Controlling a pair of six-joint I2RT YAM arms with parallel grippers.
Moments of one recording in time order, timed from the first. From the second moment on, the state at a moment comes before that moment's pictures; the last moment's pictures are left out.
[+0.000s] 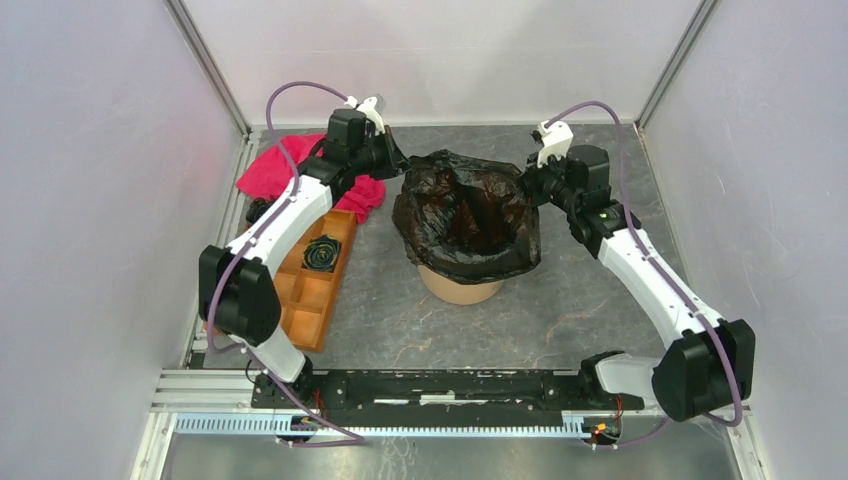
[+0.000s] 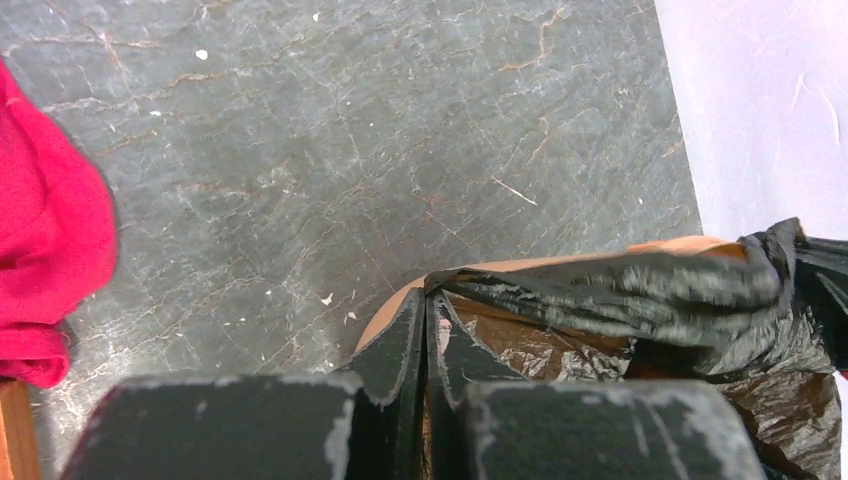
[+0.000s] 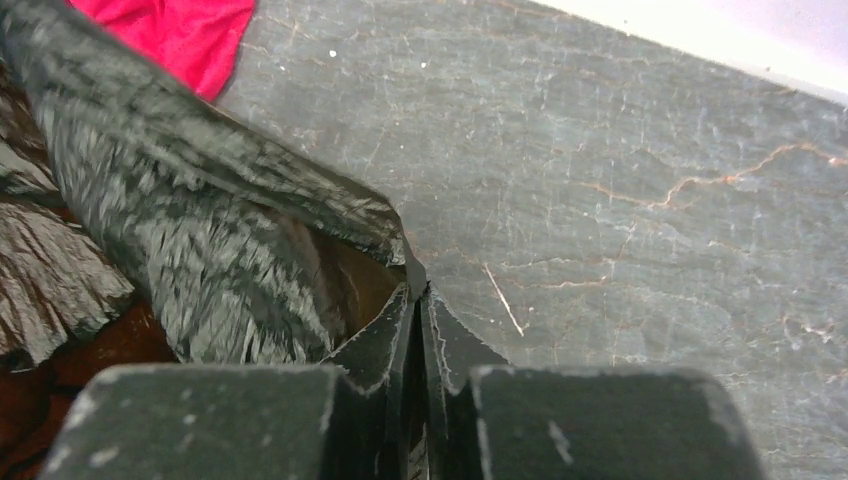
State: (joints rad) left arm -0.37 1.64 1.44 -0.30 0.27 -0.47; right arm 0.29 1.25 1.04 -0.14 -0.17 -0.03
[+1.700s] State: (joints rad) left arm -0.18 1.08 0.82 -0.26 0.55 -0.80; right arm 0.21 0.75 0.74 -0.36 -0.15 0.07
